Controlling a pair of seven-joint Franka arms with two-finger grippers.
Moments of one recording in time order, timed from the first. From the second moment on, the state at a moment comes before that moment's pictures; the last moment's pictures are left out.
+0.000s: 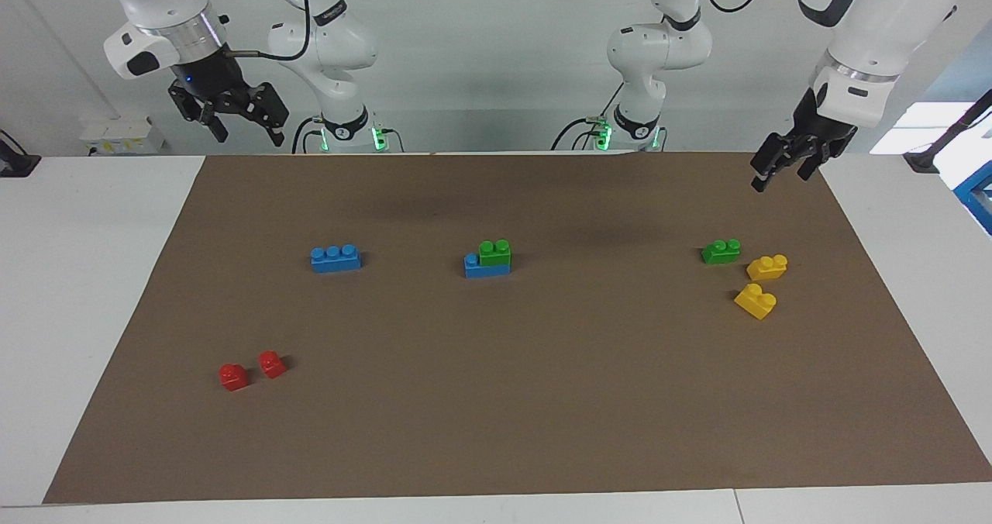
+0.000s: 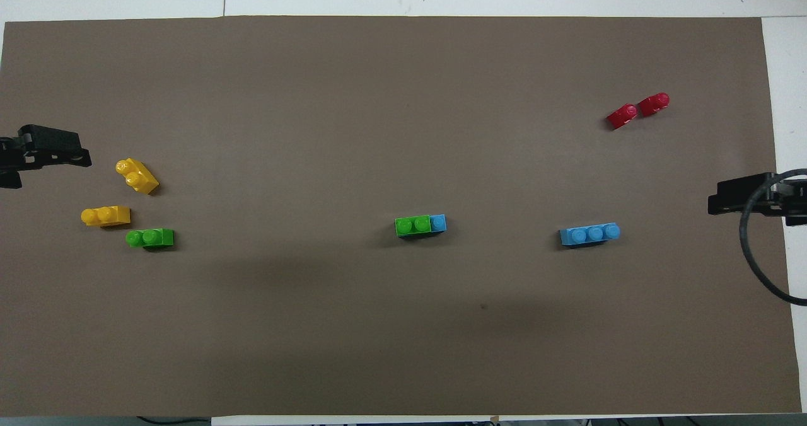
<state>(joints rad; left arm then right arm) 0.01 -0.09 -0.02 -1.69 -0.03 1.67 -0.18 -0.04 -0.18 0.03 -1.71 0.05 1.49 0.16</state>
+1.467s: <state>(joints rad) 0.10 -0.06 -0.13 -1.62 -0.01 1.60 -0.06 -0.04 -0.10 0.03 -1.62 -0.03 1.45 0.16</state>
